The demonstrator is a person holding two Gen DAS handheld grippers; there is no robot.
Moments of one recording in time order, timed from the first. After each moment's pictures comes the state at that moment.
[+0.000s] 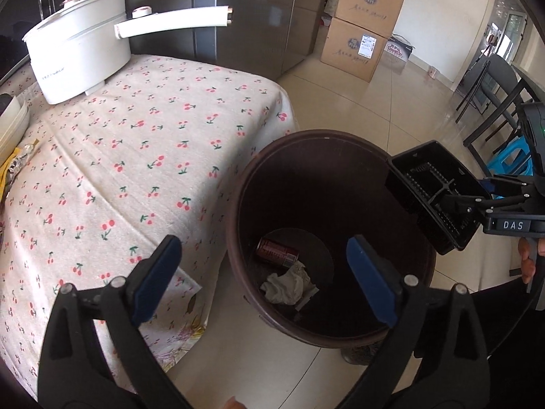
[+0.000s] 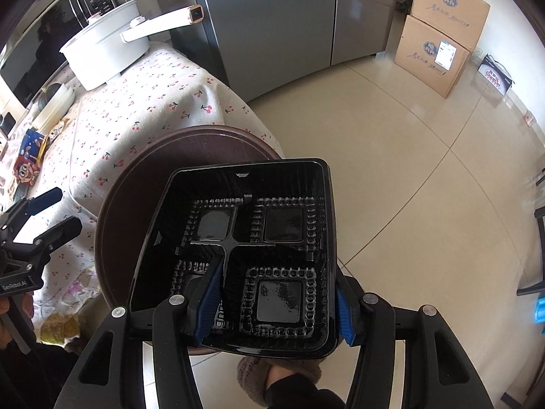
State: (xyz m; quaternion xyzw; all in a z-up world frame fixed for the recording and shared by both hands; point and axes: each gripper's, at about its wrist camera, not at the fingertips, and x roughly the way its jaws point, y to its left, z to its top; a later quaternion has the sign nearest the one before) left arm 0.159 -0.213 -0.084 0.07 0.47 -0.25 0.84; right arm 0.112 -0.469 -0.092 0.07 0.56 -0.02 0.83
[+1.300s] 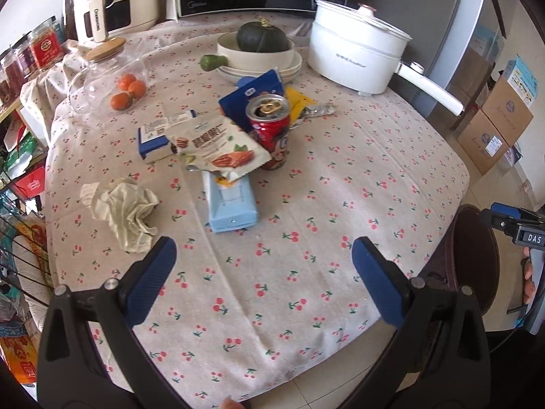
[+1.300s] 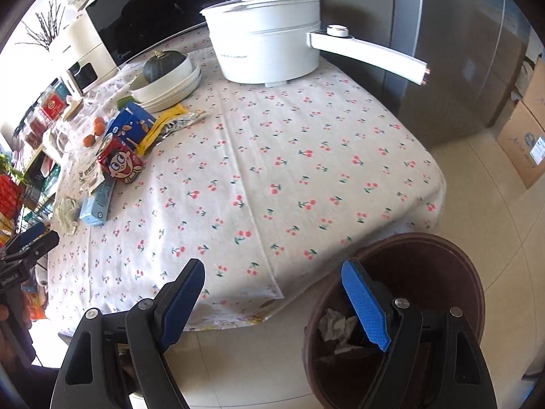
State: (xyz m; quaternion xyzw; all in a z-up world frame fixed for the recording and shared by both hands) left arm 0.140 0.115 -0.033 -0.06 0.47 0.03 0.88; right arm 0.213 -0.219 -0.037 0.01 0.53 0.15 0.84
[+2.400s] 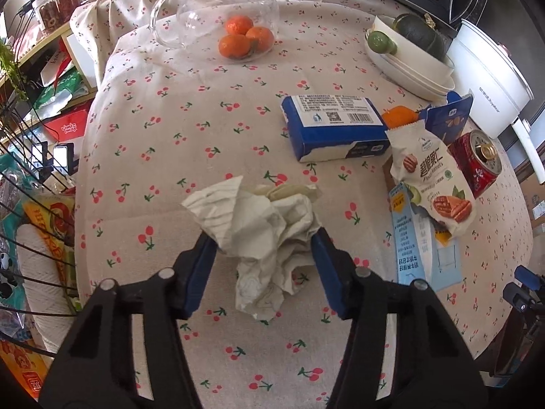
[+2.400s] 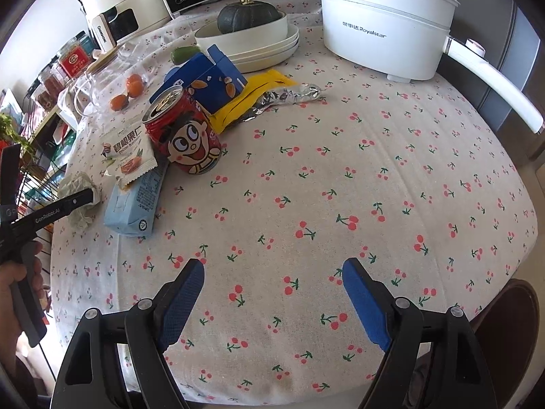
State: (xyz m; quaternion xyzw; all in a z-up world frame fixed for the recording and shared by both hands) left arm 0.187 0.251 -0.100 -0.13 0.51 0.14 0.84; right arm 0.241 -0.052 -0.082 -0.03 0.54 0.20 0.81
